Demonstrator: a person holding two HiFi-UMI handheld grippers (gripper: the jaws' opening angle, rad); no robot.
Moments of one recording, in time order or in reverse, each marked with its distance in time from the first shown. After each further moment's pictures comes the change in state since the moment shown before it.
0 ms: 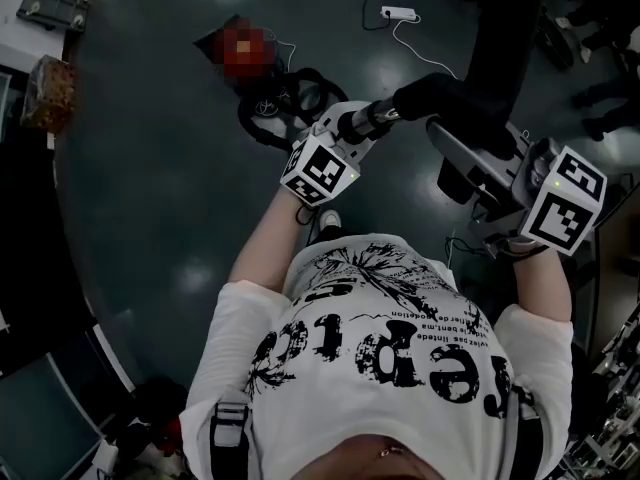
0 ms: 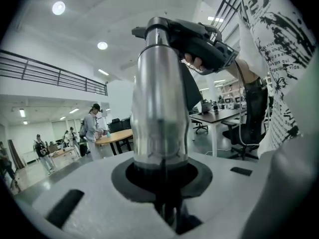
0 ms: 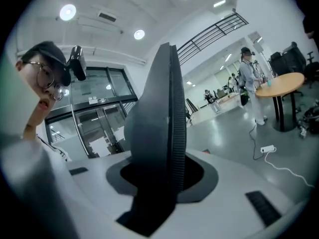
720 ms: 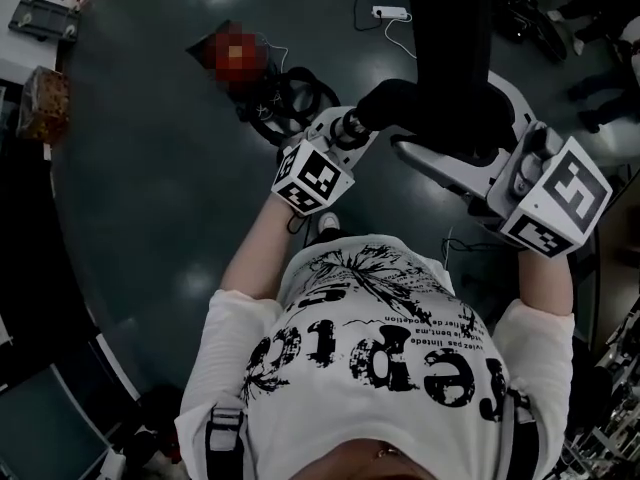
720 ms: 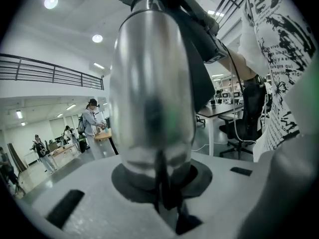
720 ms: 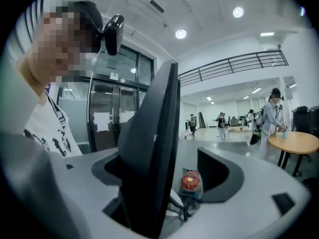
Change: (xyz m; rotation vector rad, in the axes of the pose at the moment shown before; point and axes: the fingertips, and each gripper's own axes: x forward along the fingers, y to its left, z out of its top) left arm 0.002 0.000 0.001 0.010 0.091 -0.036; right arm 0.019 0.019 0.033 -0.447 -0.020 0.022
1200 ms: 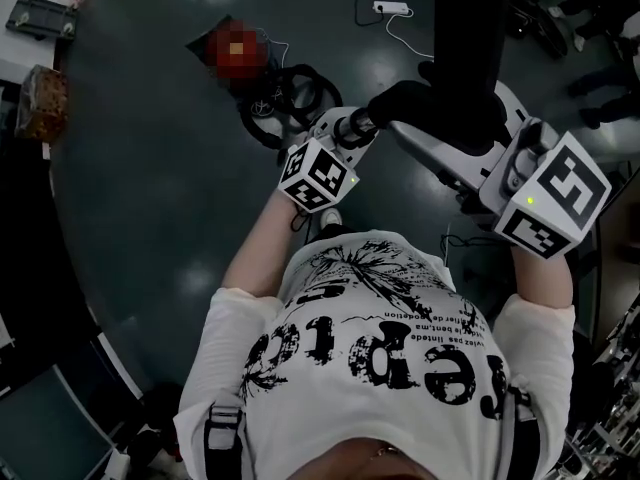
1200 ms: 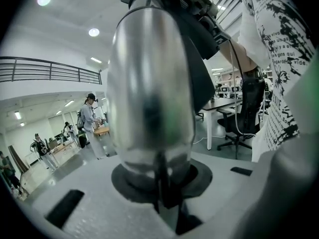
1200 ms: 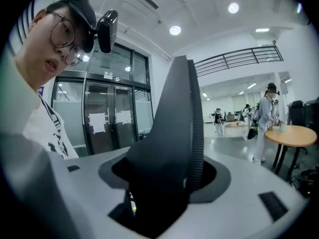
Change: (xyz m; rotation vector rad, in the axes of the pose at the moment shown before) left arm -0.006 -0.003 -0.023 0.007 0.080 -0.019; right arm 0.021 0.008 0.004 0.052 0.021 -0.033
